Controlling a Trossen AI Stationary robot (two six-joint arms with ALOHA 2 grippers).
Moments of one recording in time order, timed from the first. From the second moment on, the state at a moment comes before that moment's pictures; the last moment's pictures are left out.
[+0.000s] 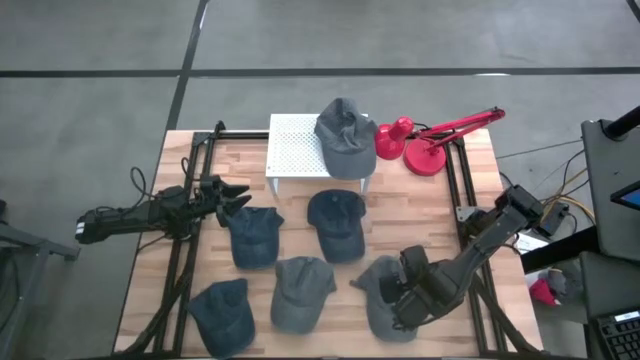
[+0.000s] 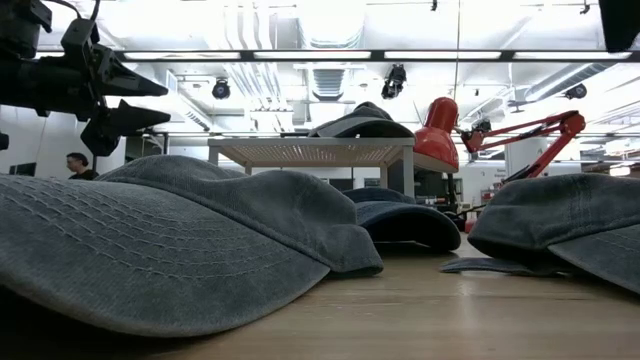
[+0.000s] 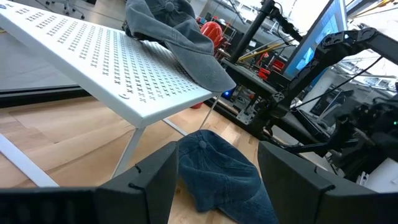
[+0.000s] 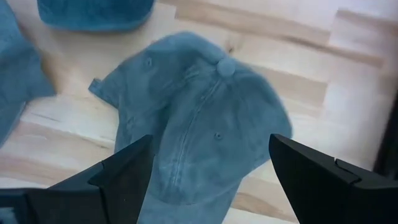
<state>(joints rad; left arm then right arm) 0.09 0.04 0.06 -0.09 -0.26 -0.50 0.72 1.75 1.51 -1.42 0.24 2.09</state>
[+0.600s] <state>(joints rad) 0.09 0.04 0.06 -0.09 -0.26 -0.50 0.72 1.75 1.30 -1.08 0.20 2.15</state>
